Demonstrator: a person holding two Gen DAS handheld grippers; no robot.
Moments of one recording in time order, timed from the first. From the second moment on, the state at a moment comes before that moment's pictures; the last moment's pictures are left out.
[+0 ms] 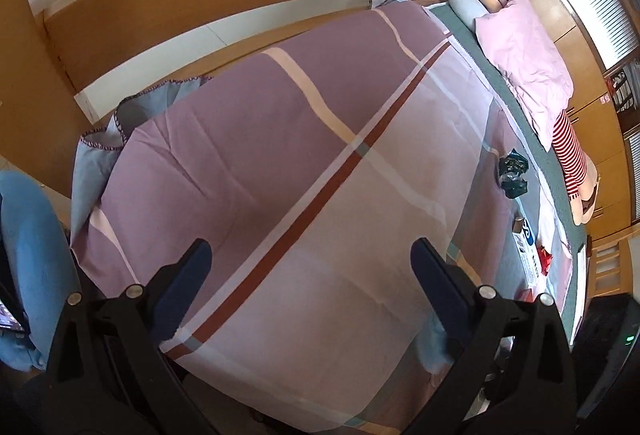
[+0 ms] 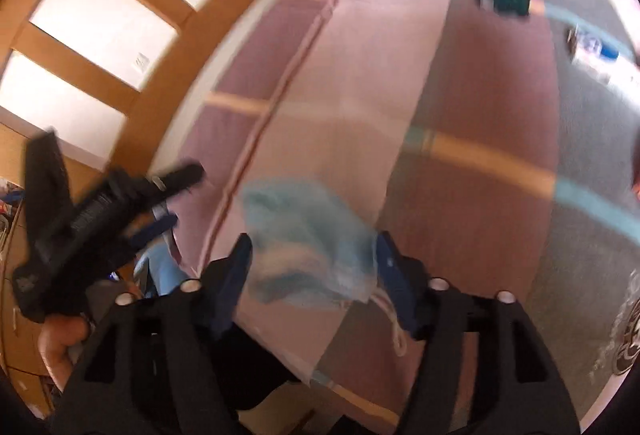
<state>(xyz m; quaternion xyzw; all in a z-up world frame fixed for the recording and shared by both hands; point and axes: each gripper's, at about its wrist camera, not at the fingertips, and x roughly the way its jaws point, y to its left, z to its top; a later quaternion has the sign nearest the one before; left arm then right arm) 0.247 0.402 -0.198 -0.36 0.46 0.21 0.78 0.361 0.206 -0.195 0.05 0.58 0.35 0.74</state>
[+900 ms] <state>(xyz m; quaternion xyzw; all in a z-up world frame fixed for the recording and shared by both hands) 0.279 0.333 -0.220 -0.28 0.55 0.10 0.78 0.598 0.204 -0.237 0.05 0.53 0.09 0.84</state>
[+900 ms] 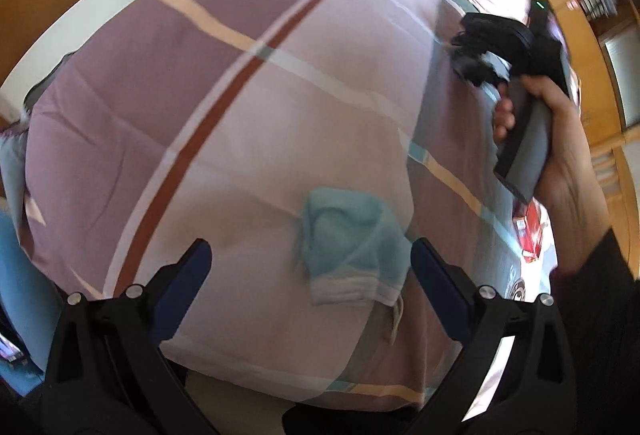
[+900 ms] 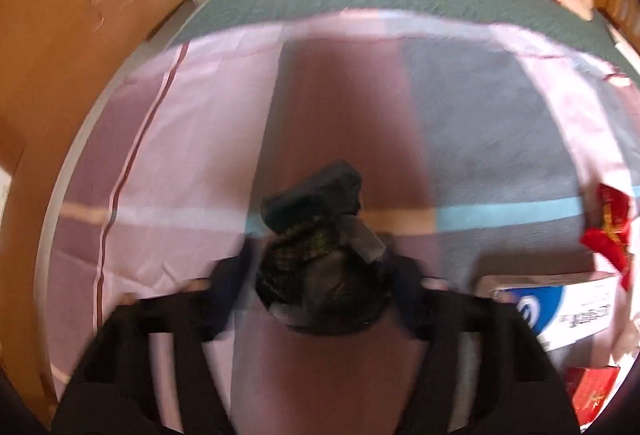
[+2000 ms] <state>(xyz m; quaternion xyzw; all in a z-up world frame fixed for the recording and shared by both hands) 0.274 0.312 -0.192 -0.29 0.44 -0.08 0.85 0.301 0.008 -0.105 0.06 0.43 0.16 0.89</state>
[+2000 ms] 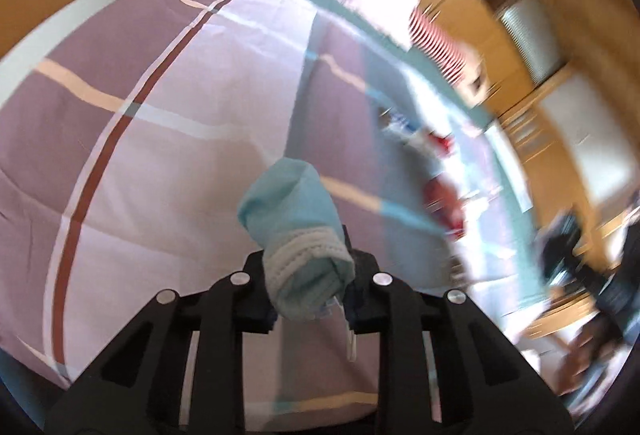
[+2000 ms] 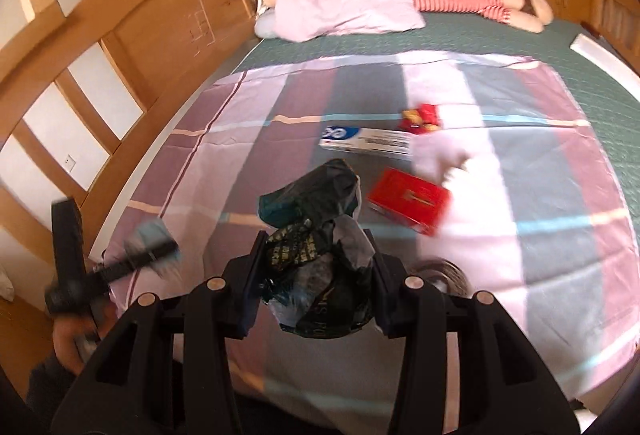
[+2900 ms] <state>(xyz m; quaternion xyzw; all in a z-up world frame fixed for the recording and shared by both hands) 0.114 0.041 -0.092 -0.08 0.37 -0.21 0.90 0.077 -0.181 -0.118 0.09 0.45 0.07 0.89</state>
